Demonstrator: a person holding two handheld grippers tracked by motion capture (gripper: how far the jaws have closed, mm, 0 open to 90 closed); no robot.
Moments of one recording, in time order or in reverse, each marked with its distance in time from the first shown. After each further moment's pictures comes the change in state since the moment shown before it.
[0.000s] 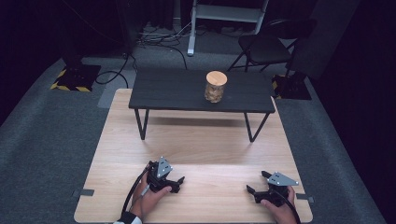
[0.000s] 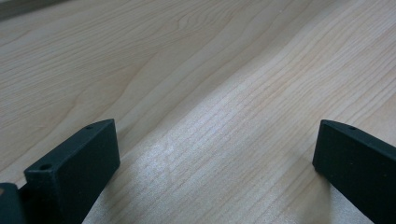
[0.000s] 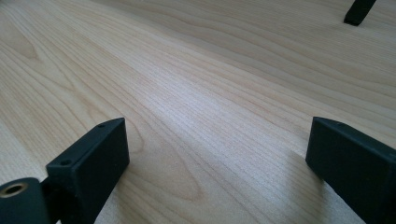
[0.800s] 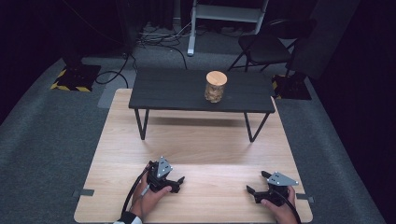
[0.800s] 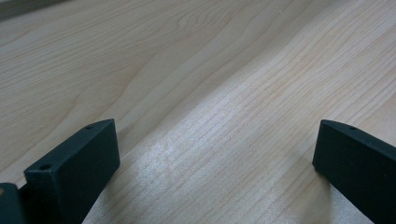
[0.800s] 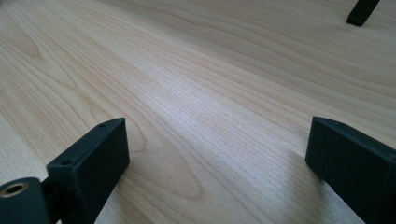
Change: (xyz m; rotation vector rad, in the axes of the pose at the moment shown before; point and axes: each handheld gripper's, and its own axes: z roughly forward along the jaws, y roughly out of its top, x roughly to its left) left arm 0.000 0.000 0.000 0.000 0.000 0.000; right arm -0.001 0.000 0.000 0.000 0.007 -0.005
